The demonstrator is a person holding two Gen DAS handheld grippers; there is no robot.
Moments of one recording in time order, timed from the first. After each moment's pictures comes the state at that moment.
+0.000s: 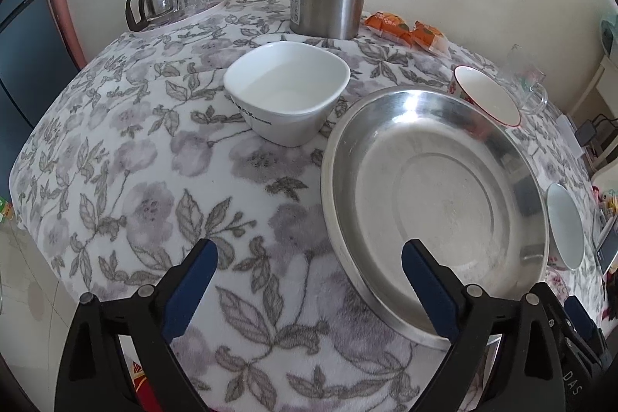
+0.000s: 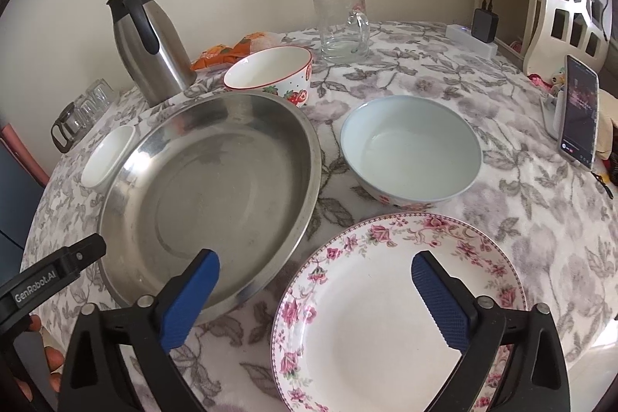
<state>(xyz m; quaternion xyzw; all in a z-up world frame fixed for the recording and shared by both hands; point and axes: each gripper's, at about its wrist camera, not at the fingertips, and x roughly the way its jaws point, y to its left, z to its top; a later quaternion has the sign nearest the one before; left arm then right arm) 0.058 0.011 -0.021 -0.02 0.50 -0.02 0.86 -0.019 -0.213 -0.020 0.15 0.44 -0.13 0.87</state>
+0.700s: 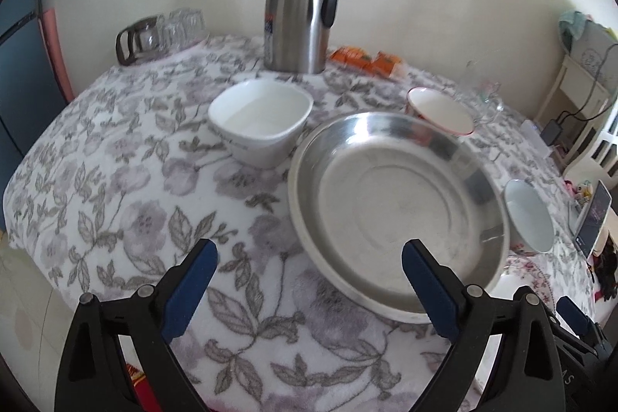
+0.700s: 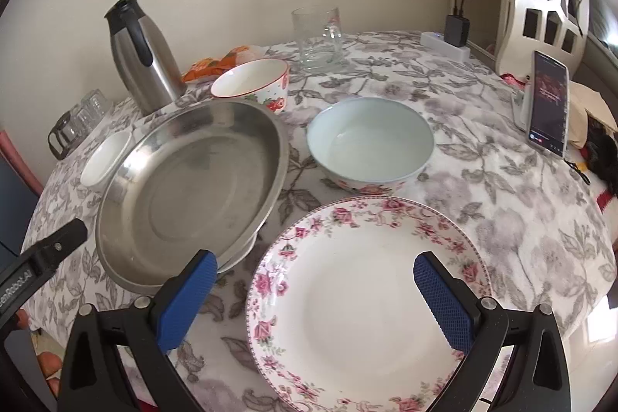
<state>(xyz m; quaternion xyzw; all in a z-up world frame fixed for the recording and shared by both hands) 0.020 0.003 0.004 -0.02 0.43 -0.07 0.90 -0.055 -0.222 -0.010 0.15 0.42 -0.16 0.88</state>
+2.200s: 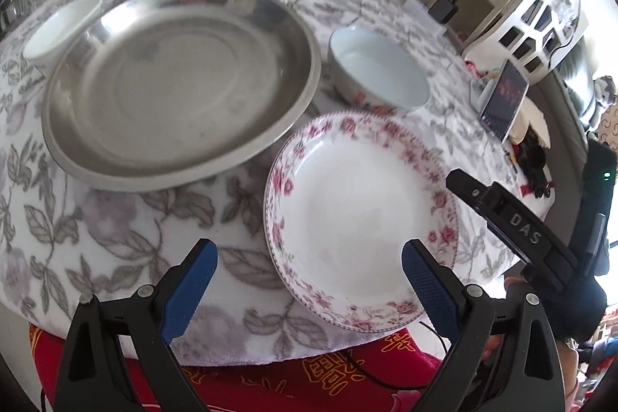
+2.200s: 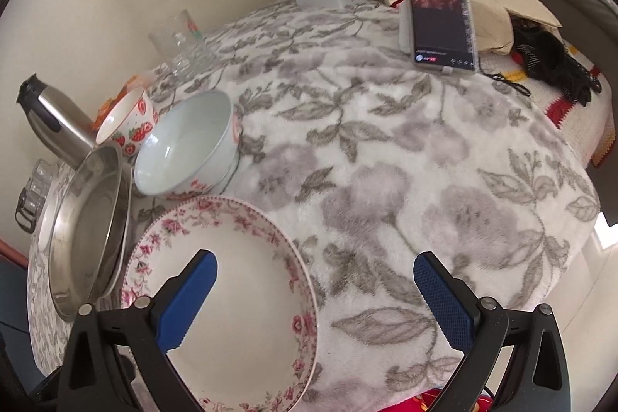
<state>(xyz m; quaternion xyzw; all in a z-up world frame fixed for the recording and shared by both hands) -0.036 -0.127 -0.039 0.00 0.58 -0.26 0.77 -0.107 -0.345 -0.047 0.27 0.45 -0.24 0.82</state>
